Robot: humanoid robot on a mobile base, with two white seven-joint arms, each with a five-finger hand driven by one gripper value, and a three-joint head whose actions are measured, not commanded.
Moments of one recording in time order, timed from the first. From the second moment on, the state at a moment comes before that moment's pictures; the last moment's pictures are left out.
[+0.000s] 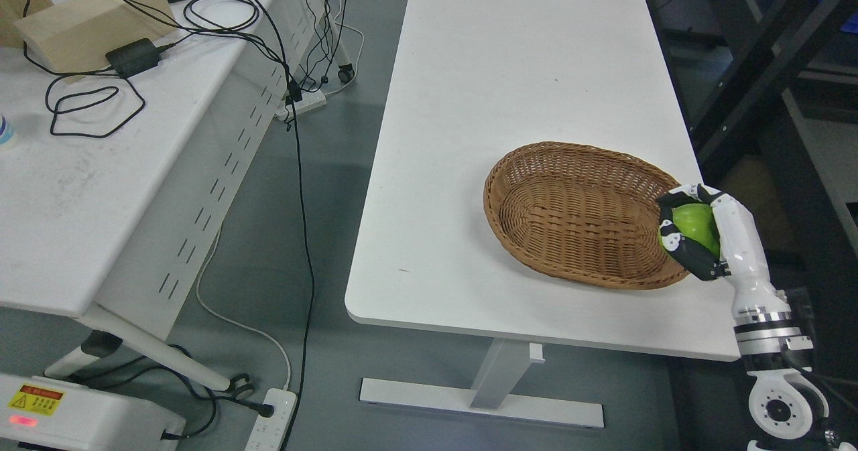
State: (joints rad) left arm -0.04 0.00 0.09 -0.04 -0.07 0.00 -0.19; right arm 0.05 -0.24 -0.20 -1.69 0.54 -0.35 0.11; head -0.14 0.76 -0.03
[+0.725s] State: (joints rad) left arm -0.04 0.00 0.09 -0.04 -0.07 0.00 -0.19; right arm 0.09 -0.24 -0.22 -1.71 0.54 -0.38 0.11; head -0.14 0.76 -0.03
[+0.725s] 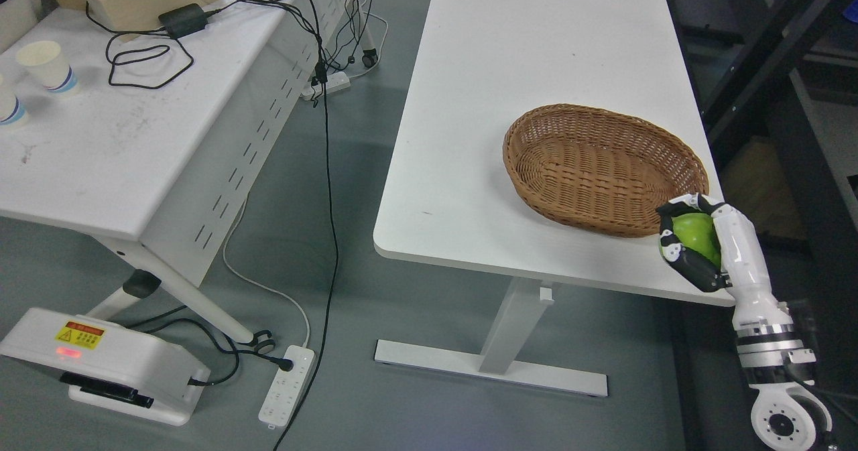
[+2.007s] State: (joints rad) left arm -0.04 0.00 0.09 -0.04 -0.07 0.00 -0.19; right arm 0.12 -0.23 -0.22 -1.72 0.54 -0.38 0.11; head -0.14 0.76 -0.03
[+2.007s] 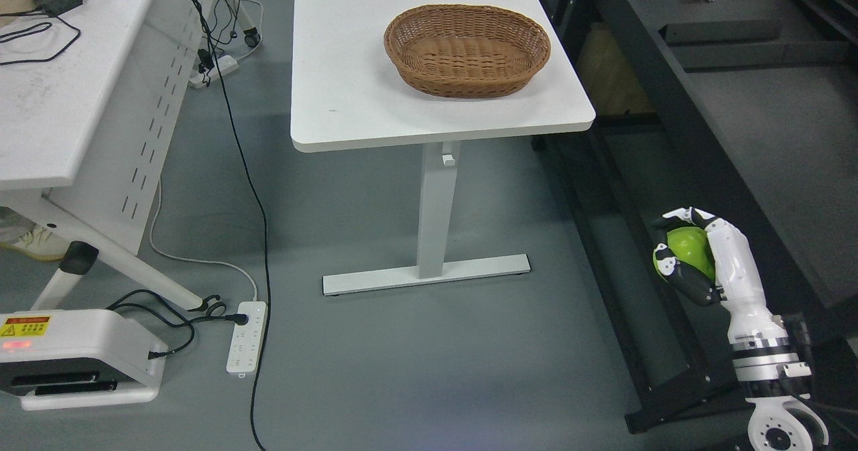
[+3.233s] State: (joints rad) left arm -0.04 0.00 0.09 -0.04 -0.07 0.00 -0.19; right arm 0.07 -0.24 -0.21 -1.71 0.65 -0.33 0.11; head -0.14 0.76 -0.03
